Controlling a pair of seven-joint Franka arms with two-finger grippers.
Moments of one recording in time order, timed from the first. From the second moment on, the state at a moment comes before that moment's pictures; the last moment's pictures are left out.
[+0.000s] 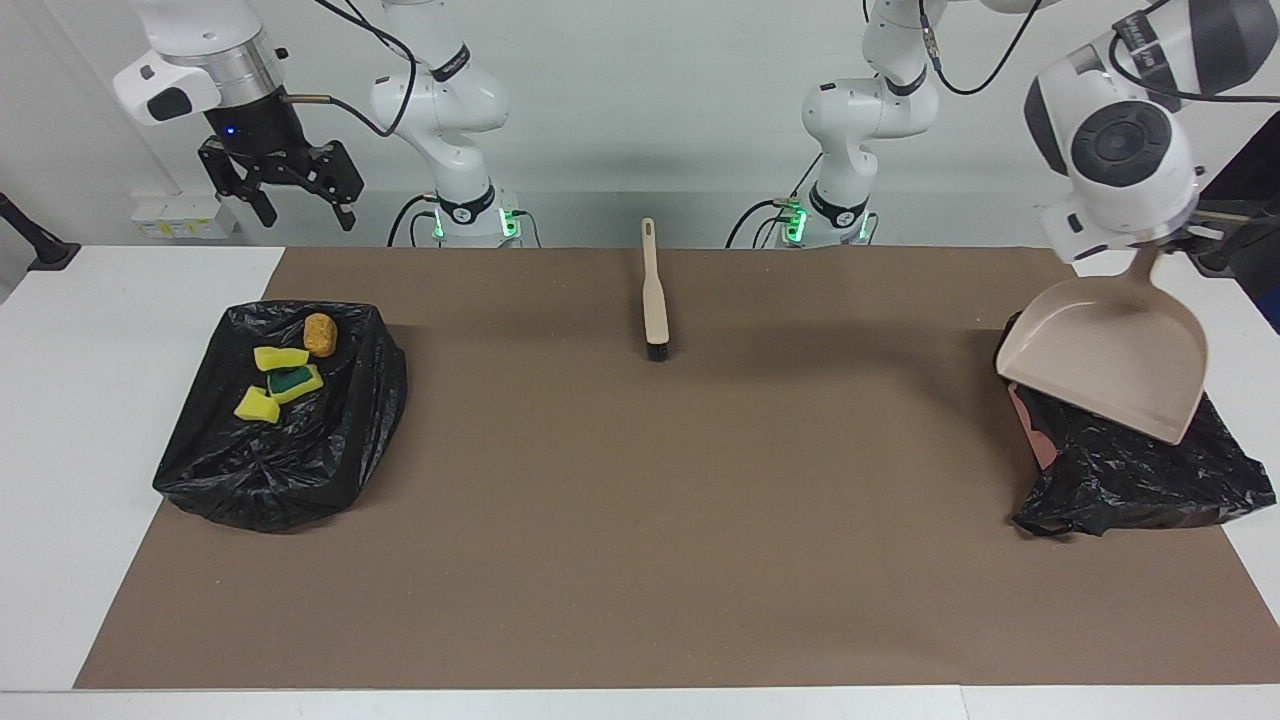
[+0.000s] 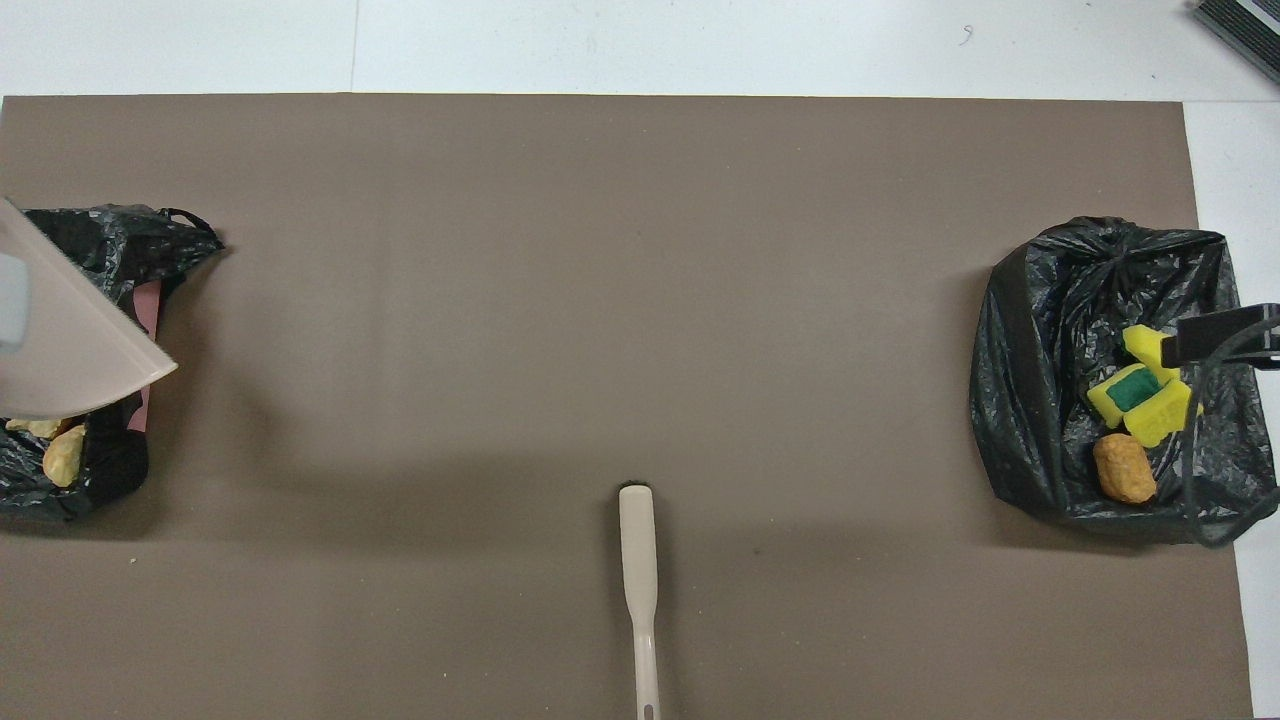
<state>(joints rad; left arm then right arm) -0.05 0.07 -0.07 -1.62 0.75 1.32 0.61 0.05 -0.09 -0.08 -1.55 0.00 1.49 0.06</state>
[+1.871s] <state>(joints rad) -0.46 0.22 -0.17 -1.69 0.01 1.85 -0.37 0.03 -0.09 -0.09 -1.55 0.00 1.49 0.06</state>
